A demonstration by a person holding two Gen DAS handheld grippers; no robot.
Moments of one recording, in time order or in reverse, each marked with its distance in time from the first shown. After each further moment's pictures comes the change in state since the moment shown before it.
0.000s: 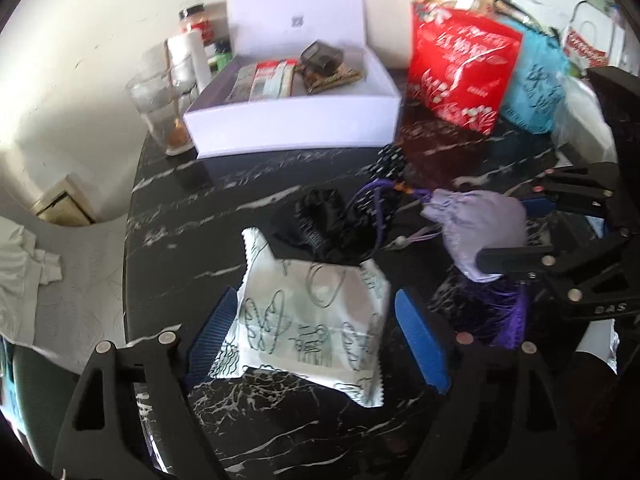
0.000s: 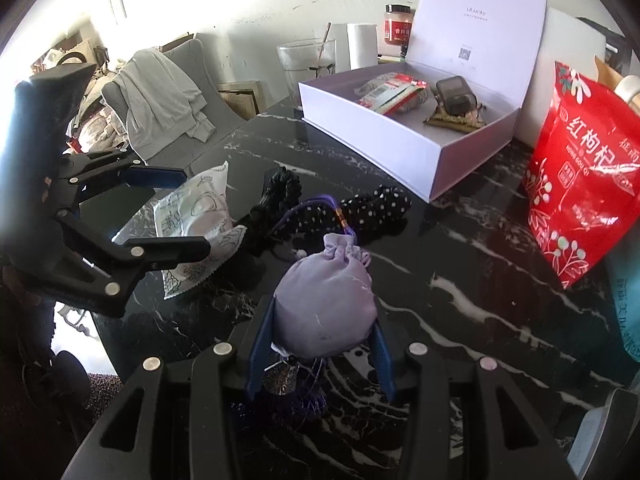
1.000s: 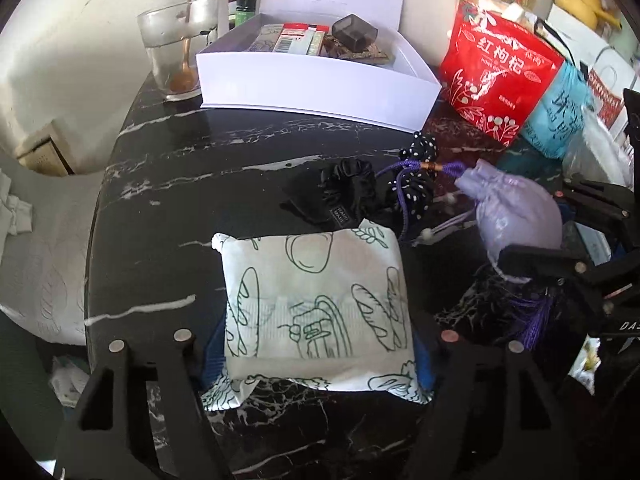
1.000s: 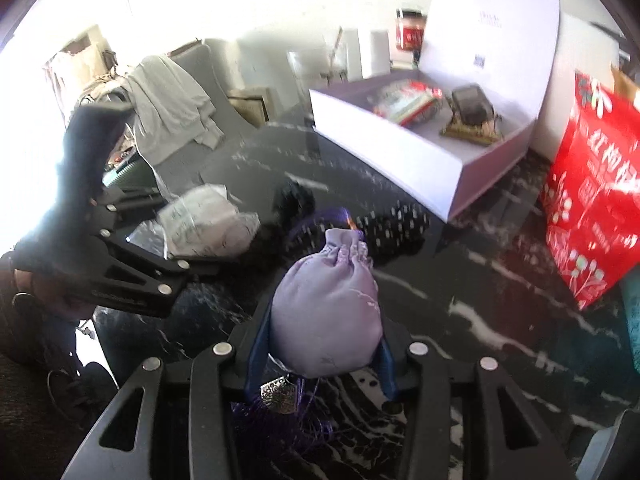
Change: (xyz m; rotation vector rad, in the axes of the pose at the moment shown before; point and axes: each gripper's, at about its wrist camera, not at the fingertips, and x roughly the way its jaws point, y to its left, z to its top) left arm 0.035 0.032 -0.012 -0.154 0.033 -0.116; right arm 0.004 0.005 0.014 -0.016 -0.042 0.034
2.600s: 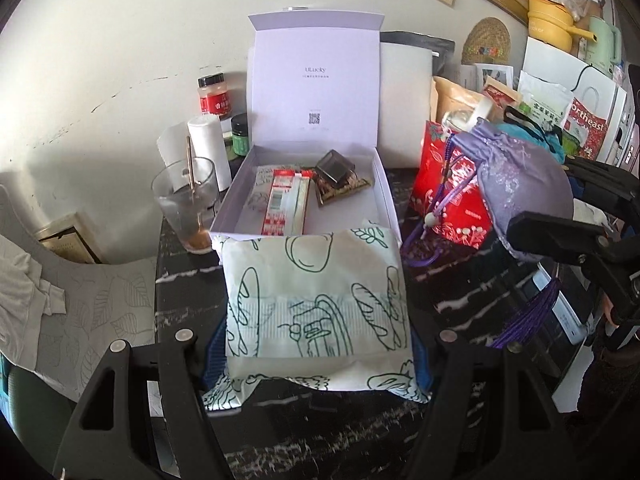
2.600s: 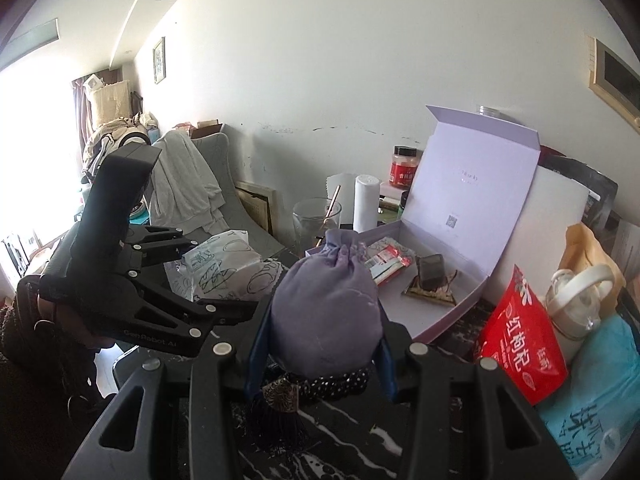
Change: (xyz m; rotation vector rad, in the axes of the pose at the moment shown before) left arm -0.105 -0.040 0.102 0.103 -0.234 0.069; right arm -0.113 0.000 0.085 -0.118 -0.313 -0.043
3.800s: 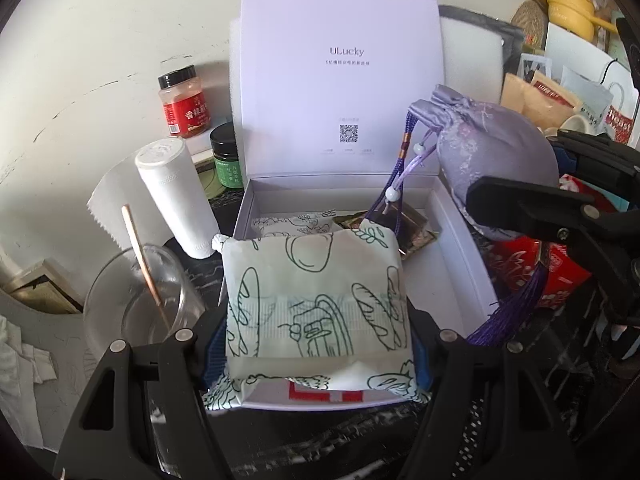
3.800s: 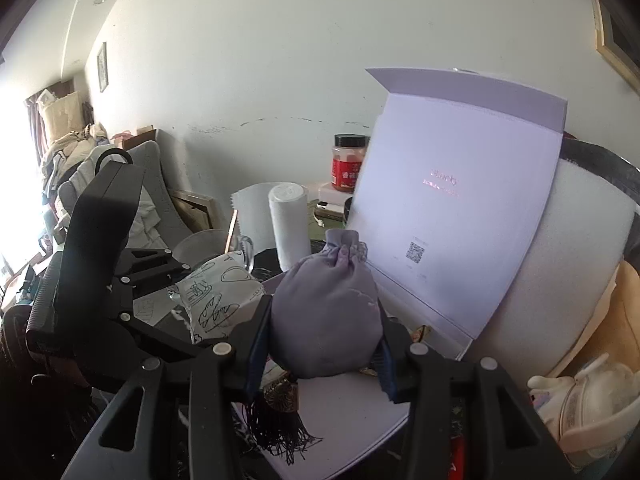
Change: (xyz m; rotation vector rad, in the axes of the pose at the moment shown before) left arm 0.189 0.048 0.117 0.065 0.061 -0.020; right arm 0.154 -0.109 0.061 0.098 0.046 -0.110
